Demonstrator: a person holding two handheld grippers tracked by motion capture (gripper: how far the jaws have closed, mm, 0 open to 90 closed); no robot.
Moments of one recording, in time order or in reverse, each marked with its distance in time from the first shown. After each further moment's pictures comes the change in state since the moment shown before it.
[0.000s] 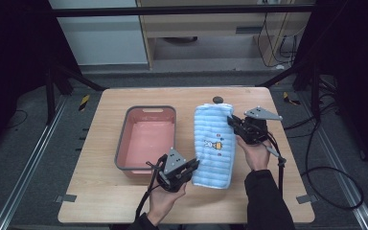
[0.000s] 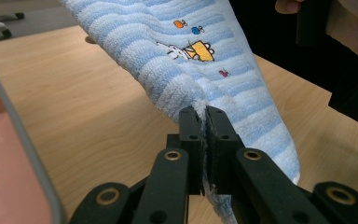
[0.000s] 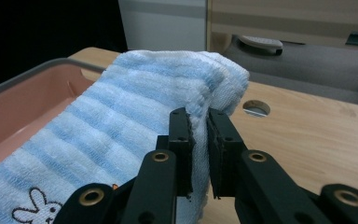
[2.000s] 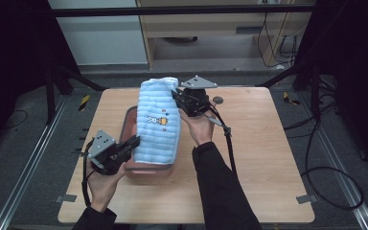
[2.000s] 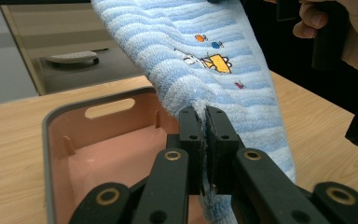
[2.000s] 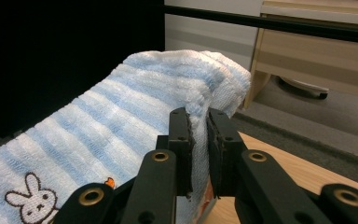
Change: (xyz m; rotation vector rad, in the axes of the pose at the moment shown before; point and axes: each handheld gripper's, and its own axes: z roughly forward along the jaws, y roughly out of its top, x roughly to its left) left arm 0.104 0.015 -0.110 -0.128 0.219 -0.065; right arm 0.118 0.094 0.085 -0.076 0.128 -0.093
